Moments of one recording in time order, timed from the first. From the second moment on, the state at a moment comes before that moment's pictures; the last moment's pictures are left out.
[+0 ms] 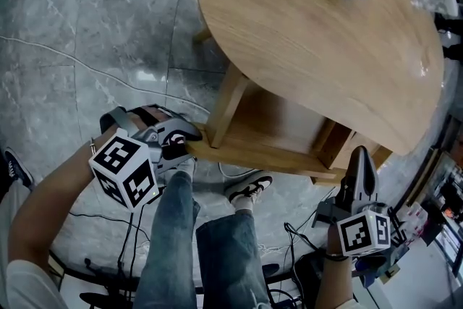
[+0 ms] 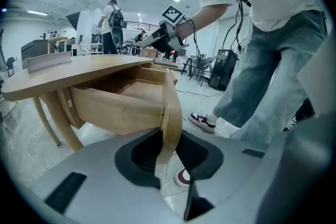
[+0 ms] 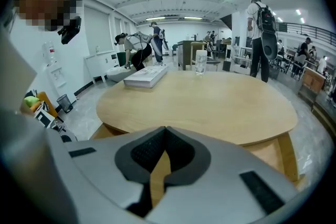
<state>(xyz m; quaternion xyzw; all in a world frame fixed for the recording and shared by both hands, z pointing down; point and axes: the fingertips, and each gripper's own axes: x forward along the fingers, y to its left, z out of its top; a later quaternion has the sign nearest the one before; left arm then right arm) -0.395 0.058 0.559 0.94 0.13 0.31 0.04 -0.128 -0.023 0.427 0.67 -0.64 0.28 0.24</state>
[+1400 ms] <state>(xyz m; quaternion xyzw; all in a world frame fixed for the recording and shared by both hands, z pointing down) -0.401 0.075 0.601 0.92 0.14 0.35 0.06 -0.113 0.005 0.437 0.69 -0.62 0.29 0.23</state>
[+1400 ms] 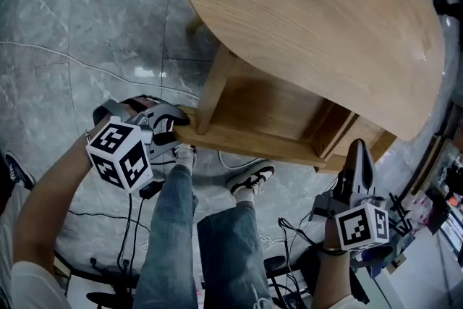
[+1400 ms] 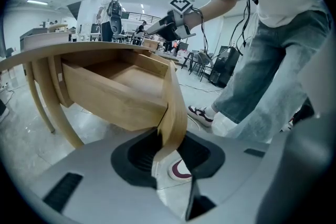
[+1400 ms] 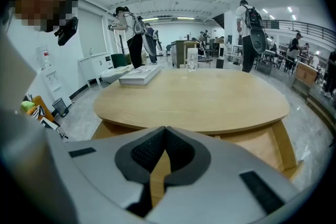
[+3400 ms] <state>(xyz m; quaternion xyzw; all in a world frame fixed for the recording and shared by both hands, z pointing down) -0.250 0.041 -0.055 0.84 -0.53 0.00 0.12 0.134 0.148 -0.039 0.78 -0.62 0.10 -0.06</state>
